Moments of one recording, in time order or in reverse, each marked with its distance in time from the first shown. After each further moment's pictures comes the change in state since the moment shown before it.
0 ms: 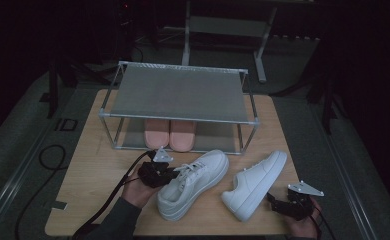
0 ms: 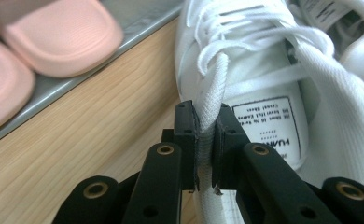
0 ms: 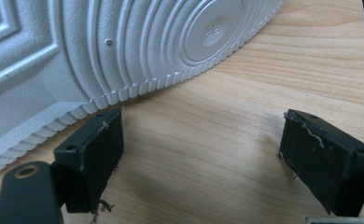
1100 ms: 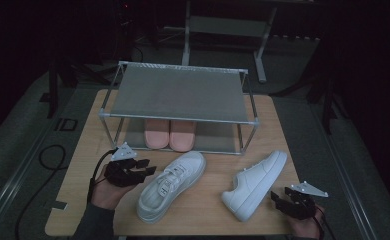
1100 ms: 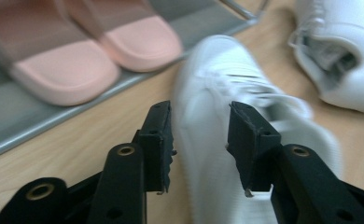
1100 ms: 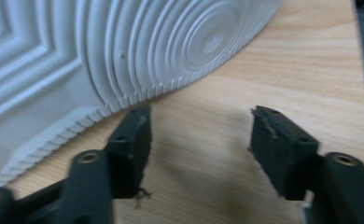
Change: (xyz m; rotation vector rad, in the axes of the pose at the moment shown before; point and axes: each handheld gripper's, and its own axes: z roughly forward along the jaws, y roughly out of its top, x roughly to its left) left arm 0.051 -0.037 -0.054 -0.168 0.035 -0.136; right arm 0.000 0.005 -0.015 -0.018 0.008 0.039
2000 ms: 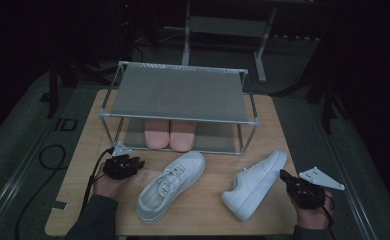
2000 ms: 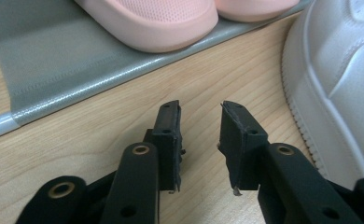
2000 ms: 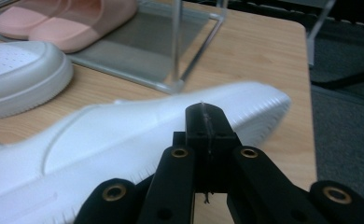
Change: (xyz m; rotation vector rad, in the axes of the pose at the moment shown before) left arm 0.051 -0.038 0.048 0.066 0.138 -0.042; right arm 0.027 0.067 -0.052 -0.200 0.025 -0.109
